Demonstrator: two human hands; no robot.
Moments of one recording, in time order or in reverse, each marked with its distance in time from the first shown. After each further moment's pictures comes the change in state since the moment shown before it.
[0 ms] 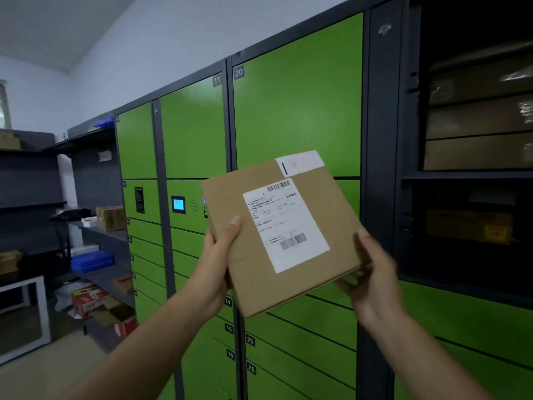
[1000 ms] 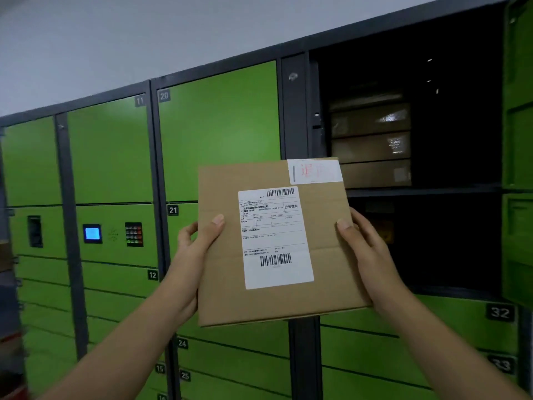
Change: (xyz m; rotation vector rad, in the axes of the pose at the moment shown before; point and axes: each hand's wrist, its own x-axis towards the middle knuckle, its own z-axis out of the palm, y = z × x) left_hand 0.004 0.022 0.072 -0.062 -0.134 0.004; right_hand -0.059 -0.128 -0.031 -0.601 -0.087 -0.493
